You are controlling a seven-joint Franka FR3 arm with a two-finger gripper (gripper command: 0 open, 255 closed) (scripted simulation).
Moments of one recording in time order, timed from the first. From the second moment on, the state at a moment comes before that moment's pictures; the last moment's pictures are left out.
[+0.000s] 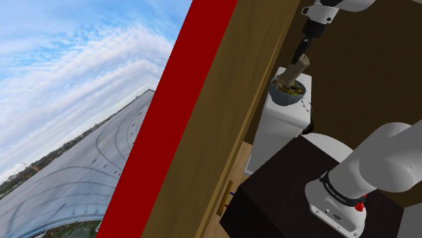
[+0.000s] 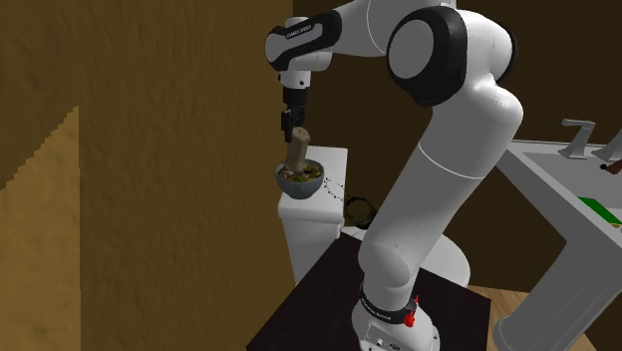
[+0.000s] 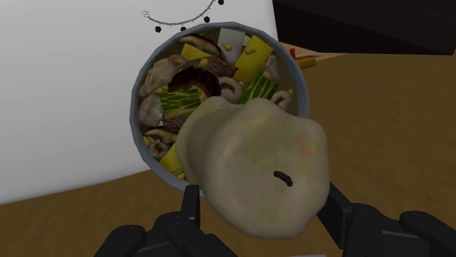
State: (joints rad) arm 0.03 -0.26 -0.47 -2.08 -0.01 1.83 -0.68
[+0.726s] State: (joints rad) arm 0.03 -0.26 -0.47 -2.10 -0.01 1.84 -0.68
